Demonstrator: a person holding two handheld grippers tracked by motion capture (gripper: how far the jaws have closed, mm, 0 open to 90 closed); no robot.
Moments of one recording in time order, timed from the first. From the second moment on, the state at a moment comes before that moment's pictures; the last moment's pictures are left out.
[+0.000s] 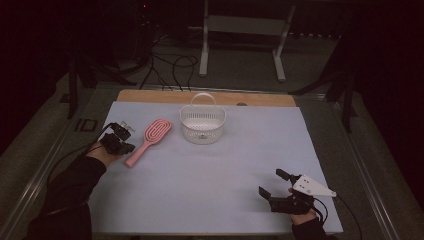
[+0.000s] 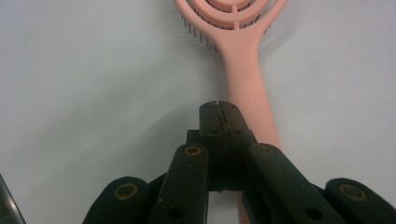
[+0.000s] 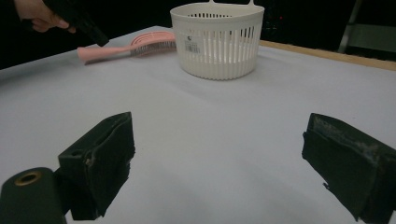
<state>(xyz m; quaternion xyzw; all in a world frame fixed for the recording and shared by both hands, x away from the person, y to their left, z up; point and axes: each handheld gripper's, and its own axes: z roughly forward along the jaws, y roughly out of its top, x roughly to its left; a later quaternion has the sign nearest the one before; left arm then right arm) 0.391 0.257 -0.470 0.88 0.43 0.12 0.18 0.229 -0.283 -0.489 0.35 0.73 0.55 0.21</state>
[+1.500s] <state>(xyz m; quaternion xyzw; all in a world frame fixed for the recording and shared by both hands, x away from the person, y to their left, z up) 0.404 0.218 -0.440 0.86 0.47 0.04 0.17 0.229 -0.284 -0.490 0.35 0.73 0.55 0.21</state>
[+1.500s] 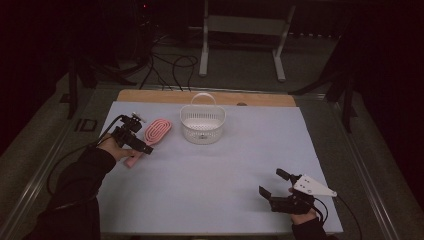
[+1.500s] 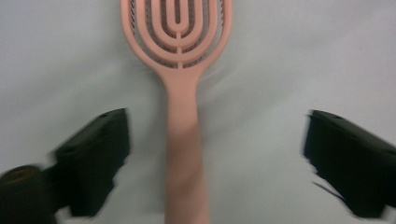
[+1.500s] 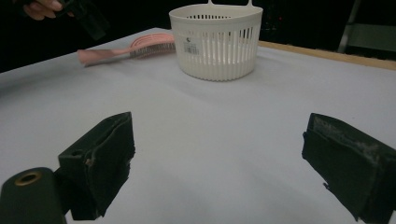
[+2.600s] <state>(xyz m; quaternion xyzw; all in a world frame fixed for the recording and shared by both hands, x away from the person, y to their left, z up) 0.429 0.221 -0.468 0.86 0.49 0.03 0.14 0.229 -0.282 -0.490 0.35 0.73 0.55 0.21</state>
